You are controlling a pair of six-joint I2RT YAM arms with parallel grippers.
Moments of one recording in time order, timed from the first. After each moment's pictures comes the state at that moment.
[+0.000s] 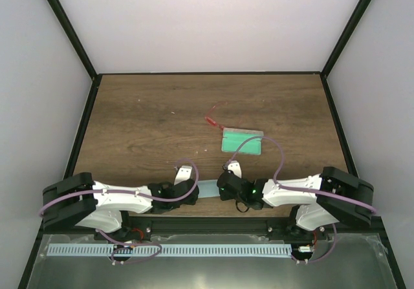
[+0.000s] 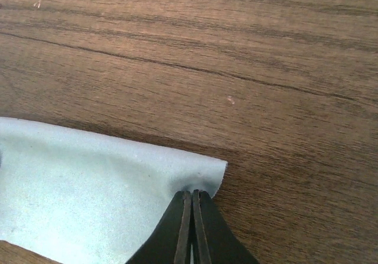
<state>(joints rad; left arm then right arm) -1.23 1.33 0.41 -0.08 -0.37 -0.97 1.16 1.37 0.45 -0.06 0.31 0.88</state>
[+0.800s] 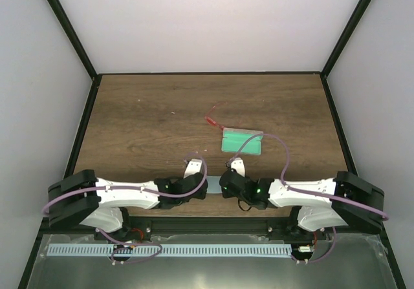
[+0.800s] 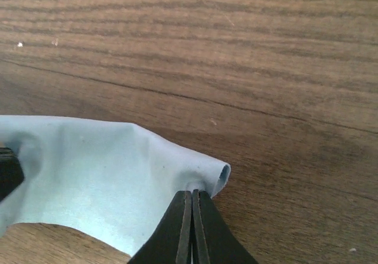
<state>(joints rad) -1.24 1.37 0.53 -0.07 -0.38 -0.92 1.17 1.26 0.46 -0.14 0.37 0.88</state>
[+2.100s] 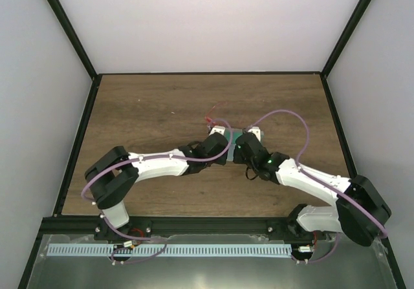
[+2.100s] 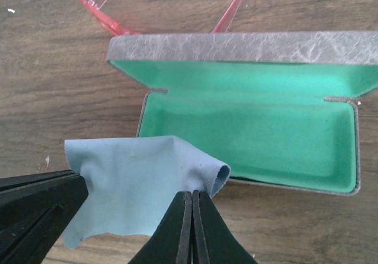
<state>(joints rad) -1.00 1.73 1.01 -0.08 -0.30 -0.61 0.76 1.23 0.64 -0.23 0.33 0.67</state>
